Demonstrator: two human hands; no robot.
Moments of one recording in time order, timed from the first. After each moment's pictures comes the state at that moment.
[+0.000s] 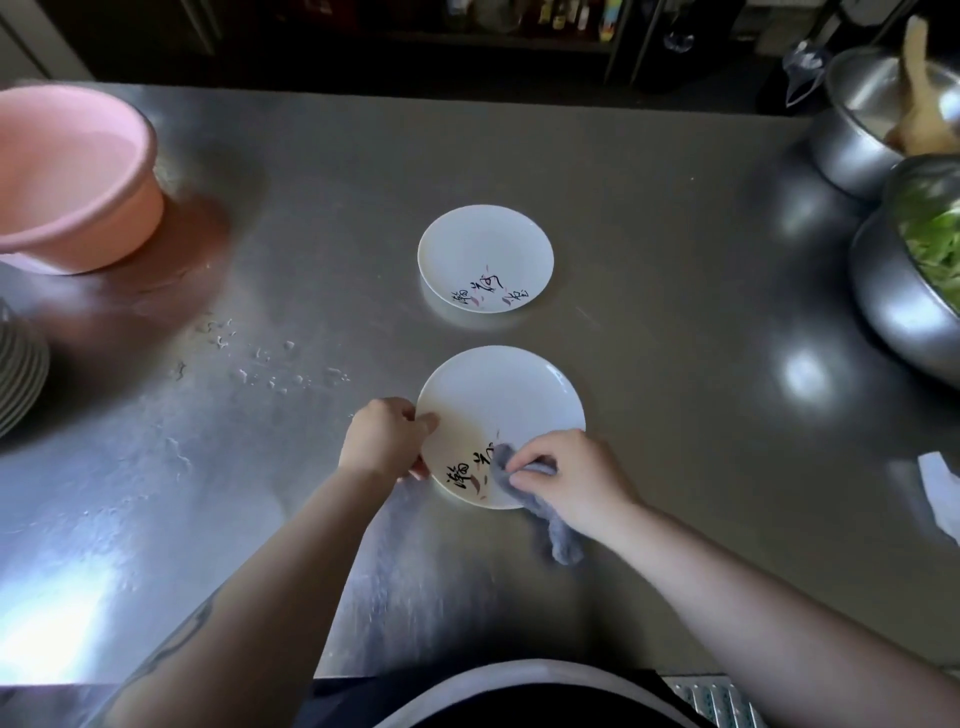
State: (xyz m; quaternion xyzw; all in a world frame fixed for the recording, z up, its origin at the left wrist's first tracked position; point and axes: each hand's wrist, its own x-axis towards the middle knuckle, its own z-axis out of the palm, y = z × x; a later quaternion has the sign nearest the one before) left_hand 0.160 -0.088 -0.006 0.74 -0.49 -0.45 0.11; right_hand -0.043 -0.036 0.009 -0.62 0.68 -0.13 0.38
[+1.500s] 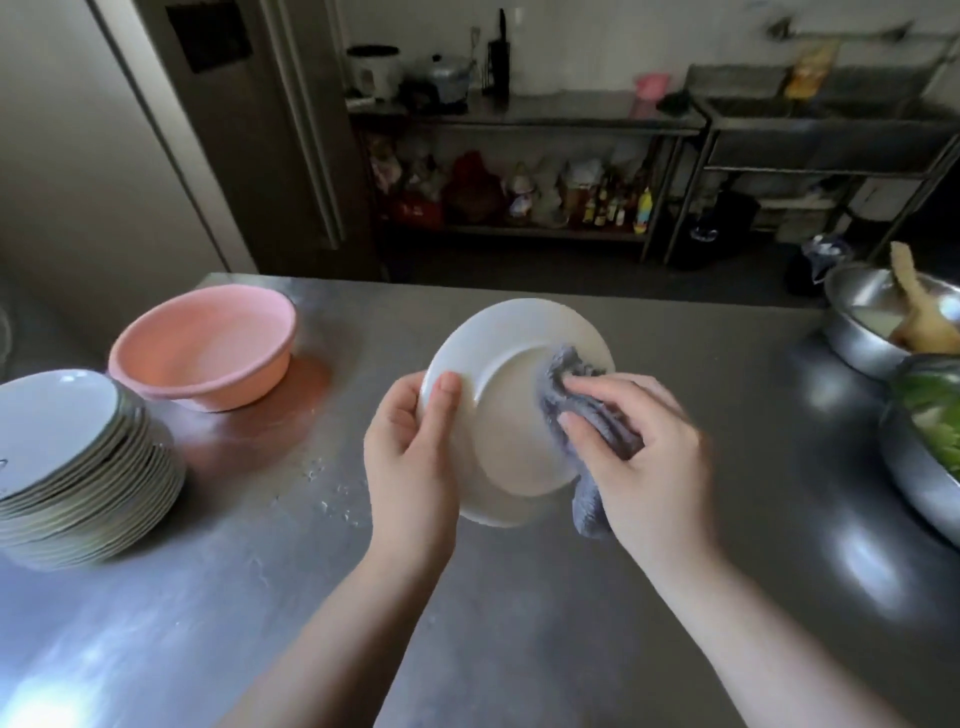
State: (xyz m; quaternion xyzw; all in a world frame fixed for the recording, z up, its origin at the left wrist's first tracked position) left_hand 0.140 -0.082 0.167 0.50 -0.40 -0.36 0.68; right_hand -0.016 -0.081 0.174 -0.64 0.51 -0.55 0.18
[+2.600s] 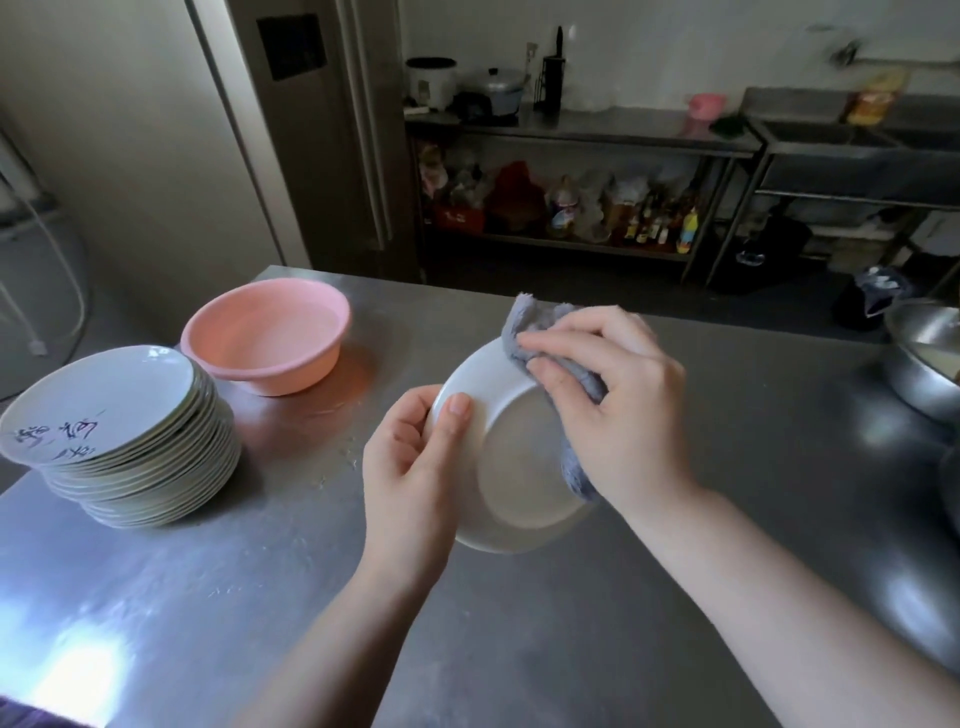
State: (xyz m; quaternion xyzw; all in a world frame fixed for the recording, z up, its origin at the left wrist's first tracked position) left_hand 0.178 -0.054 0.184 0.48 -0.41 -0.37 0.68; right_hand 0.041 -0.105 0.222 -0.75 0.39 -0.53 0.06
